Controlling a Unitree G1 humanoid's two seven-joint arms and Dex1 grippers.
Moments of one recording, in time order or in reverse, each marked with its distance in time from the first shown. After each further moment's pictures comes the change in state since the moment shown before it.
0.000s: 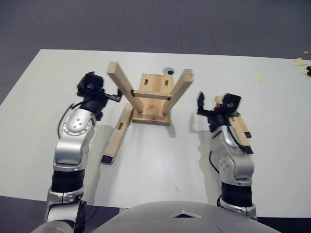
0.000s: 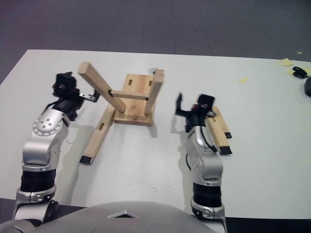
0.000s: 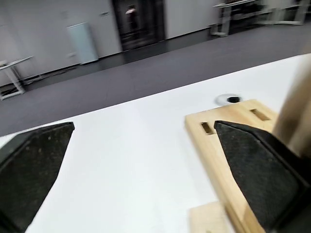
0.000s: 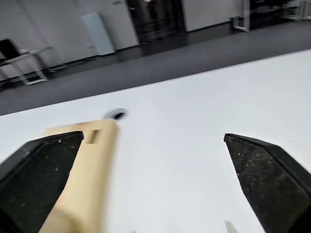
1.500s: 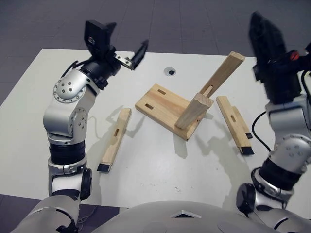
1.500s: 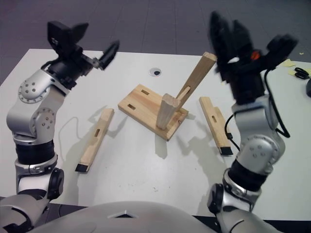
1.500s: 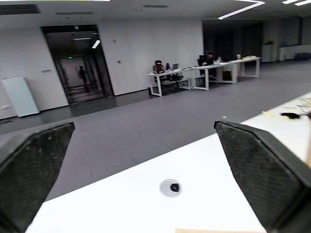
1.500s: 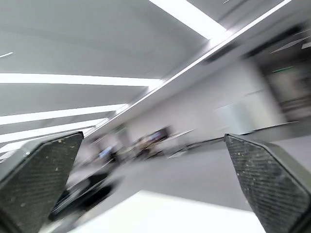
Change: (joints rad) left arm -0.344 -0.056 0.183 0.125 -0.204 0.010 -0.051; right arm -0.117 -0.375 -0.346 -0.297 0.926 0.175 0.536
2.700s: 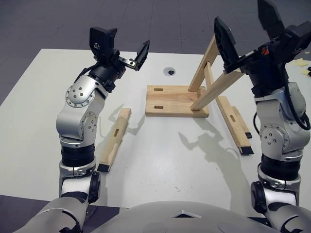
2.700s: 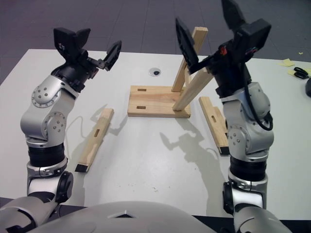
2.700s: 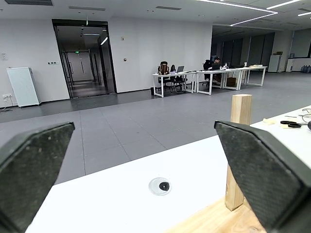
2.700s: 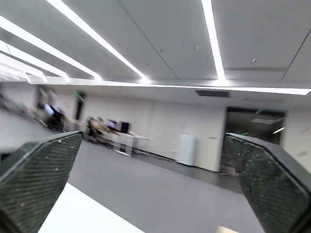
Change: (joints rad) left arm 0.040 -0.085 -0.058 -0.034 0.005 0.002 0.031; right arm -0.160 -0.024 0.209 0.177 -0.439 -0.420 -0.102
